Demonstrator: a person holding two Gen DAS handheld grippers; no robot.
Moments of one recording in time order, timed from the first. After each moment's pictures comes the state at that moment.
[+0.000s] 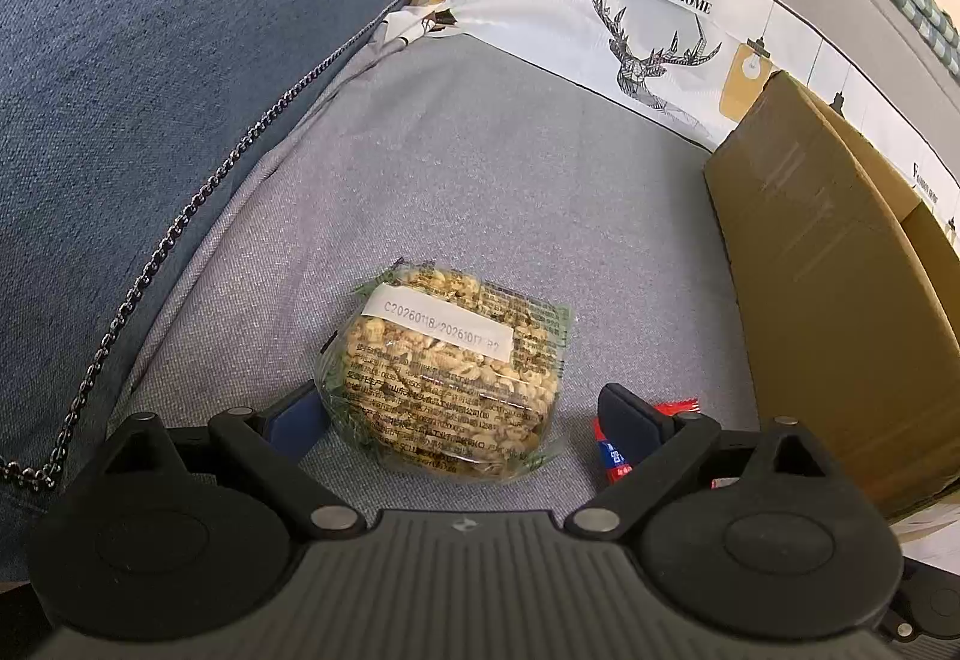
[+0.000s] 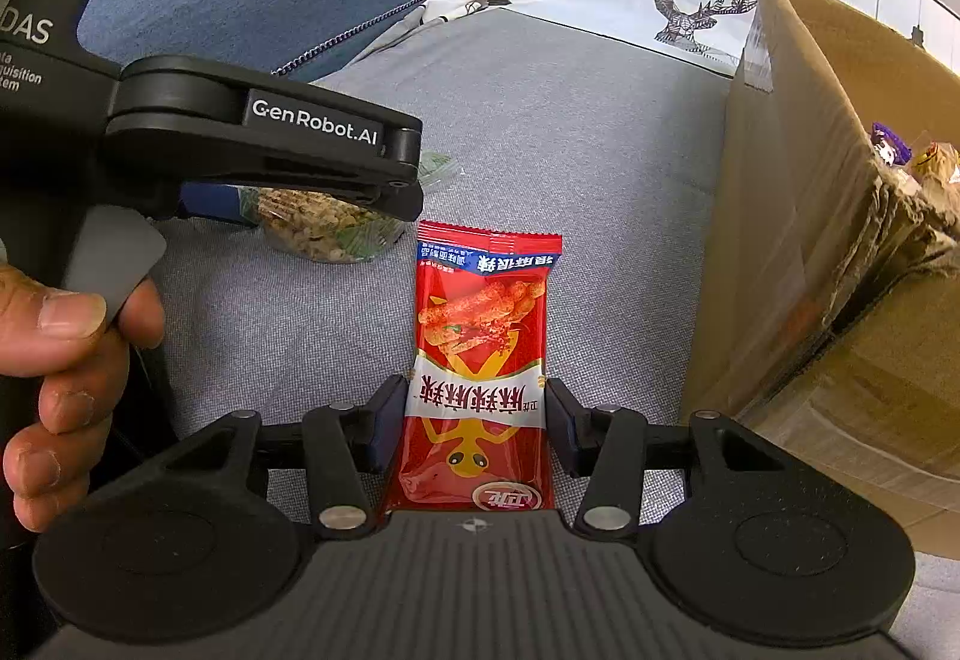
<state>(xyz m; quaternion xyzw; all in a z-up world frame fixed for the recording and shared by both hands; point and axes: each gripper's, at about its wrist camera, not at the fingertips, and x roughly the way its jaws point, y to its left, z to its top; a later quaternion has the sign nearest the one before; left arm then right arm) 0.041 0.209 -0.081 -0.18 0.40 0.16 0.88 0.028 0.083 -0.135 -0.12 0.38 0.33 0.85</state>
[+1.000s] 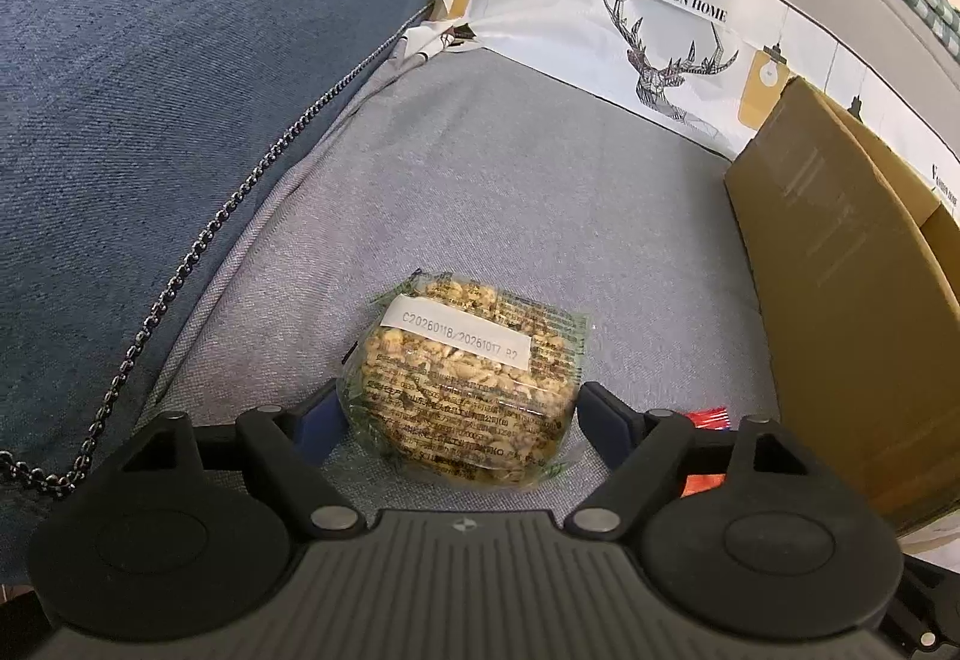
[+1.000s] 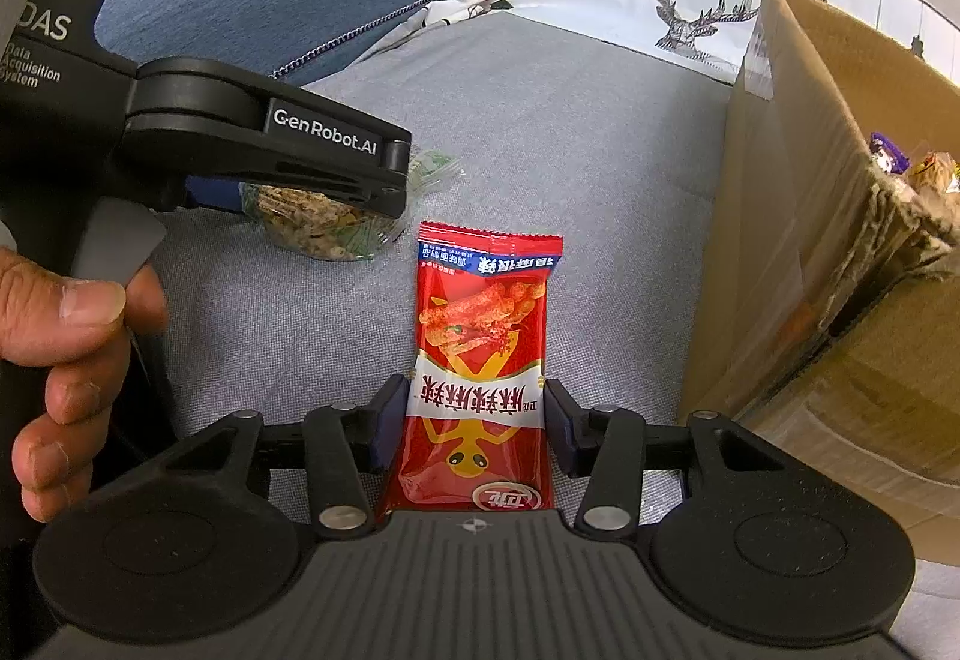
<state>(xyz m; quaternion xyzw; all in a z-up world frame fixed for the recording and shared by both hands) 0.040 0.209 -0.079 -0.17 0.39 0.19 0.89 0.024 0.085 -0.136 -0.13 0.37 0.33 0.86</state>
